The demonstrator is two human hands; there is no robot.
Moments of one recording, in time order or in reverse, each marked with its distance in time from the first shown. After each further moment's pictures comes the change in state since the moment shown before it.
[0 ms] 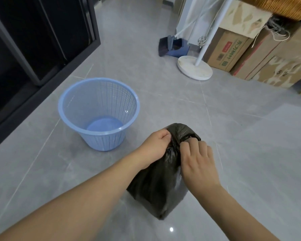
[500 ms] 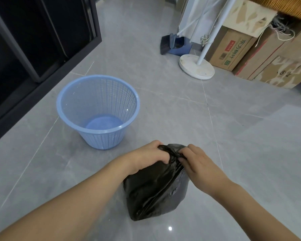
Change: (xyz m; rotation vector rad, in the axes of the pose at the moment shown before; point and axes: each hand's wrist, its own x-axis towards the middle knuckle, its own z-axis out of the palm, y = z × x) left_hand -0.014 -0.012 -0.022 0.097 -0.277 -0.351; right_hand -0.001 0.038 0.019 0.621 -0.473 -0.072
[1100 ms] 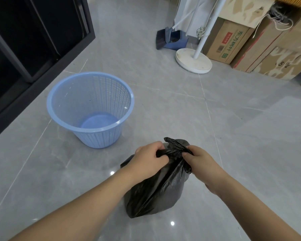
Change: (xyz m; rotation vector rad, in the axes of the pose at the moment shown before) left_hand 0.012 -0.025 0.029 0.282 0.285 0.291; right_hand 0.003 -0.006 0.001 0.834 0.002 0.634
